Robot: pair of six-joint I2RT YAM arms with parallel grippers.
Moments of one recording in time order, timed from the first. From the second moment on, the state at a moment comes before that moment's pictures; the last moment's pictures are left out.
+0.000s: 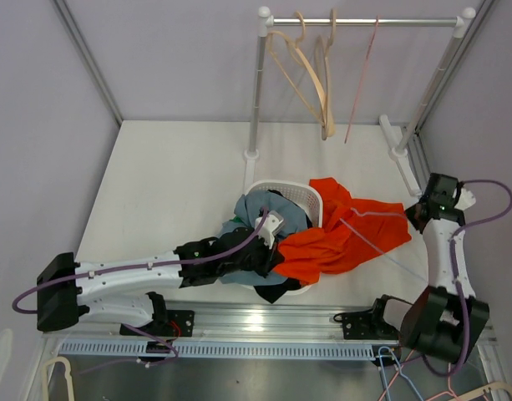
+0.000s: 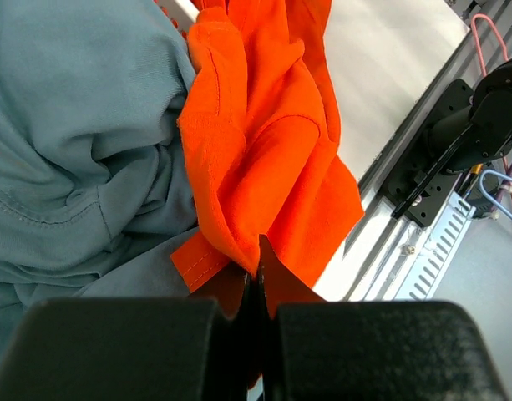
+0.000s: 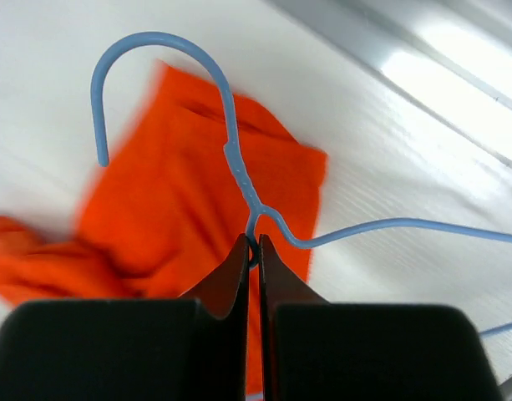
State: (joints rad) left arm -1.21 1.16 0.76 -0.10 -0.14 -0.42; right arm -0.34 1.20 0.81 -0.59 0.20 0.67
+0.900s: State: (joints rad) left arm -1.00 1.09 1.32 -0.36 -0.10 -0.41; right arm 0.10 1.17 1.31 -0.56 0.82 0.61
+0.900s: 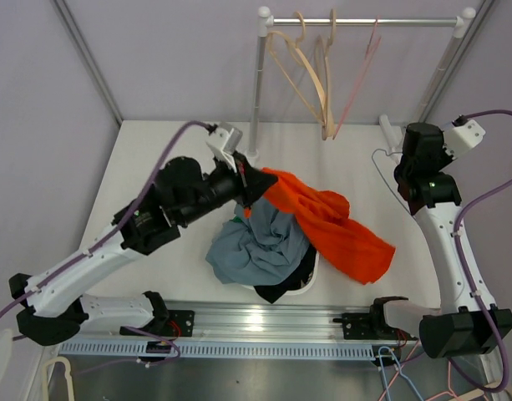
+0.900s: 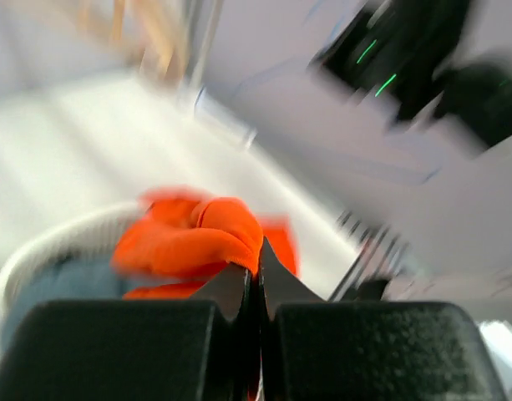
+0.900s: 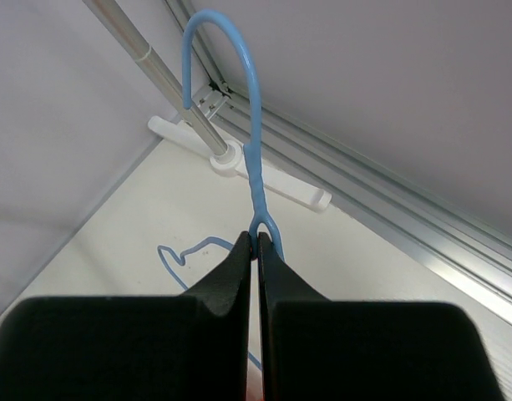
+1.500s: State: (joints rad) left arm -0.91 1.59 2.47 -0.27 0.11 -0.23; right arm 0.04 1.25 1.36 -0.41 0.78 0.57
